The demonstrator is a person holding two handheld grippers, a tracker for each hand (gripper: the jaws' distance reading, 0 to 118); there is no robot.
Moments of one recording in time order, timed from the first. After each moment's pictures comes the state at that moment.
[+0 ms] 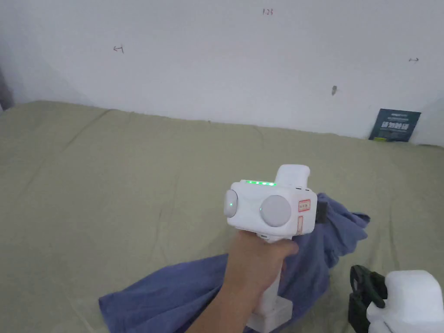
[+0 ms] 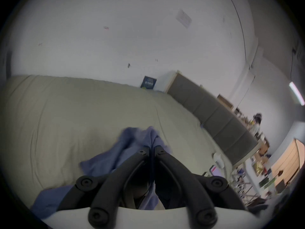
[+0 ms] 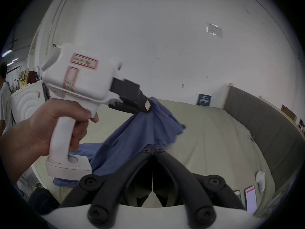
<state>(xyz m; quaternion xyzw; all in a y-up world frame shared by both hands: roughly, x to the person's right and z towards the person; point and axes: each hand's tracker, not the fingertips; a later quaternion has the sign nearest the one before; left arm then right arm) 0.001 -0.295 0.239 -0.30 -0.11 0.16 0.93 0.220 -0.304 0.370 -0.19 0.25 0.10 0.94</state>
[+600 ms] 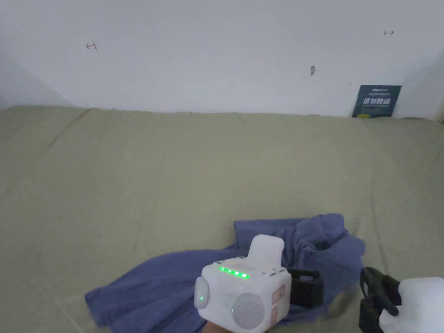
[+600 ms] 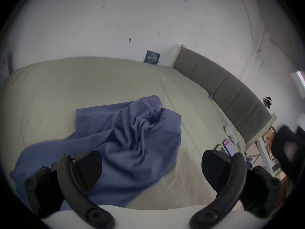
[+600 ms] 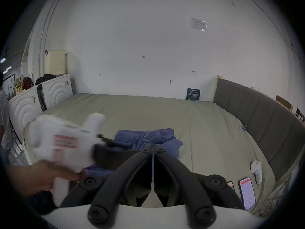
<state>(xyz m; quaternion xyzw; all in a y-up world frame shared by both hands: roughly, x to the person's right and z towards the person) 0.037 -0.391 0.344 -0.33 -0.08 0.15 0.93 0.269 -0.323 0.386 -0.19 0.23 0.08 0.95</state>
